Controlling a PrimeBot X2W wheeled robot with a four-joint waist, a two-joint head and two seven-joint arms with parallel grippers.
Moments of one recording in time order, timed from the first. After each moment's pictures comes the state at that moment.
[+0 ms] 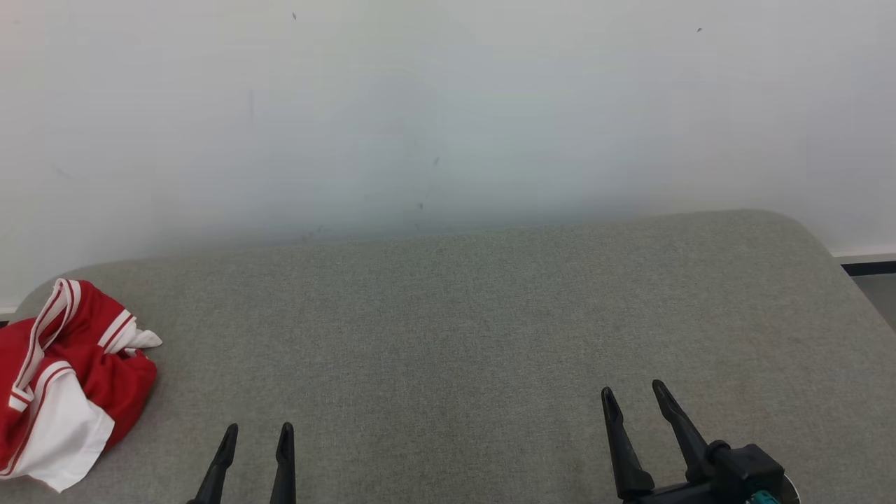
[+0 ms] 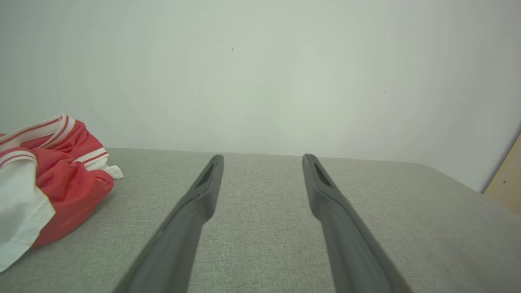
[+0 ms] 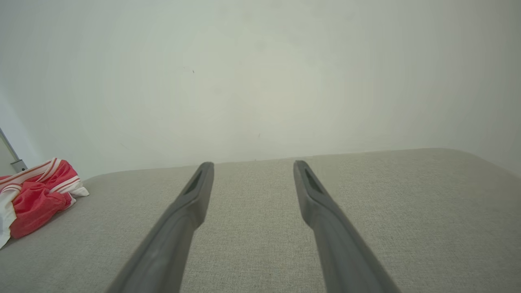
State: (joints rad) left arm 0.02 0.05 -0.08 0.02 -0.17 0.02 -0.25; right arm -0.01 -0.09 0.29 0.11 0.17 0.13 -0.24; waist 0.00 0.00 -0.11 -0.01
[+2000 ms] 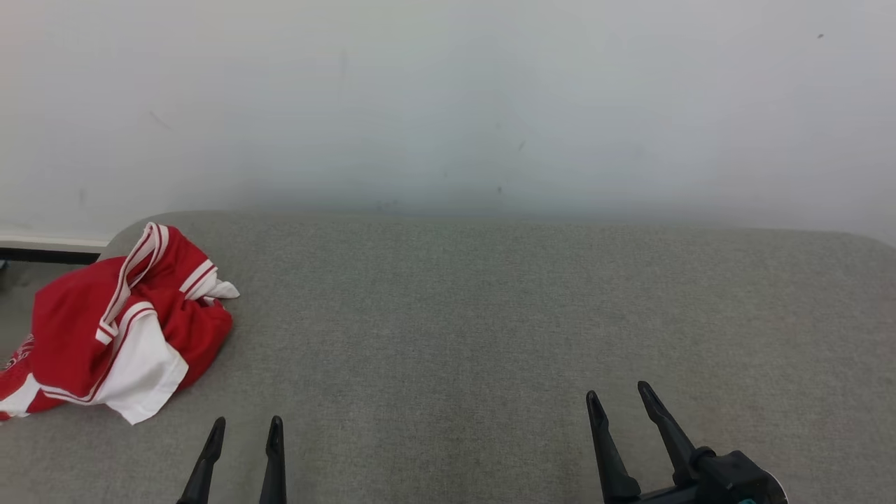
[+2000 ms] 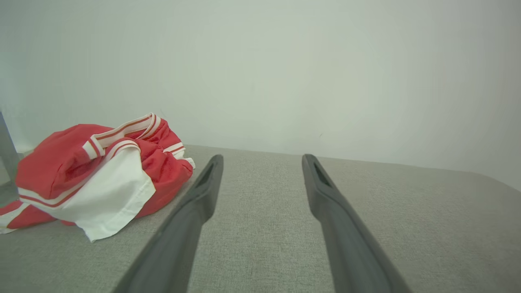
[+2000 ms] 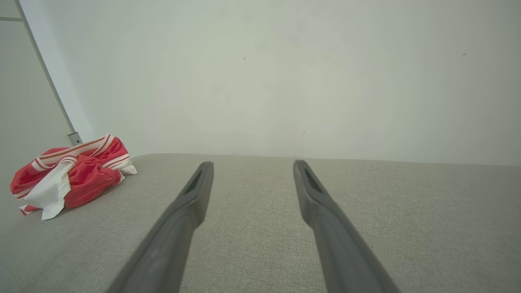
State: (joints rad) left arm 0.01 0.05 -0.06 0.00 -0.12 0.04 -0.26; right arm 0.01 -0.07 0.31 0.08 0.11 0.13 -0.26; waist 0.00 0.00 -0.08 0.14
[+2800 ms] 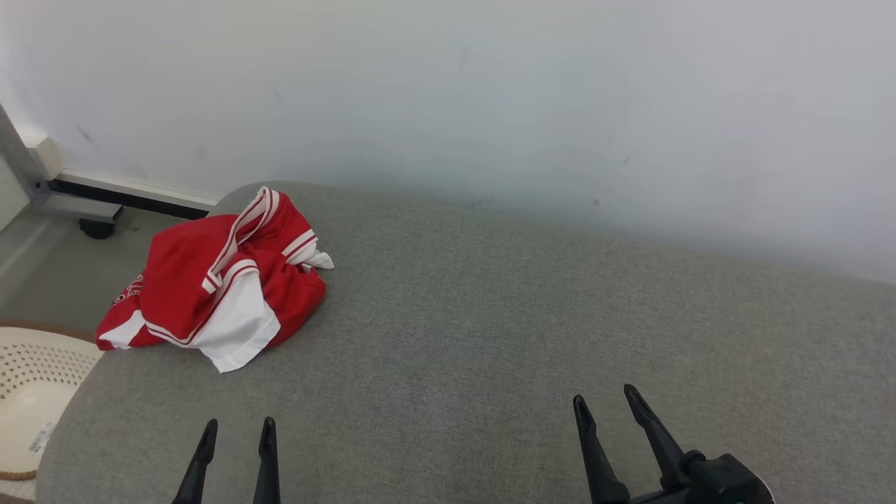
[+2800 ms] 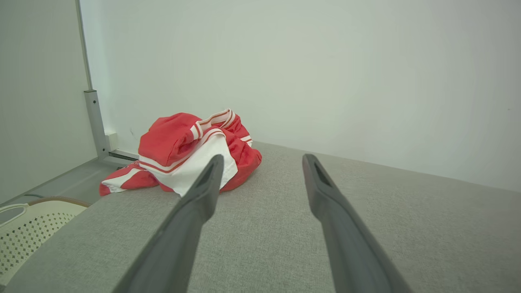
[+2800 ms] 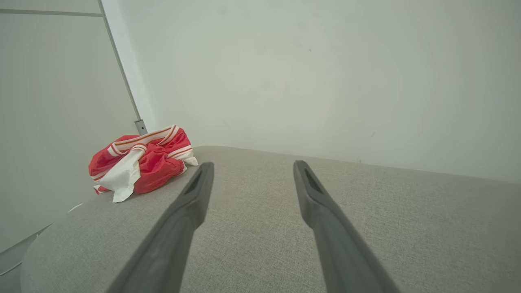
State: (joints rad) left arm 0.02 0.05 -0.04 0.00 -0.12 0.05 -0.26; right arm 0.01 -0.07 0.35 0.08 0.14 0.13 -0.26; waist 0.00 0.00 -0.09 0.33
